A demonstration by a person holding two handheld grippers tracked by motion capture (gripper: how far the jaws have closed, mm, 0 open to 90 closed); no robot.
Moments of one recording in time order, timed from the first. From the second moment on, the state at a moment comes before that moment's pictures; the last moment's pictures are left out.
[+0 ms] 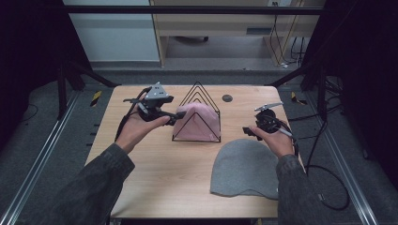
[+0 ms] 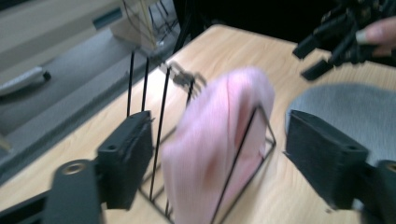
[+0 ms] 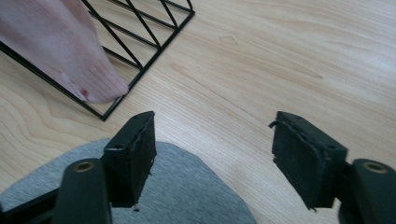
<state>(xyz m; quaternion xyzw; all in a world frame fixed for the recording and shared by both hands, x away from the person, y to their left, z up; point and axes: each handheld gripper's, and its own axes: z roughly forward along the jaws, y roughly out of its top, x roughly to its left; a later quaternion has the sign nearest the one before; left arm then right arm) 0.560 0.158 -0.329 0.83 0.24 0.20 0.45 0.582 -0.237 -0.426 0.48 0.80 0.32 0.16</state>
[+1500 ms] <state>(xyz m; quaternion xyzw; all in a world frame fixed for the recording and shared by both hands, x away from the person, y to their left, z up) 0.471 0.287 -0.453 0.82 0.37 0.21 0.38 0.551 -0.263 -0.483 0.51 0.80 0.26 0.15</state>
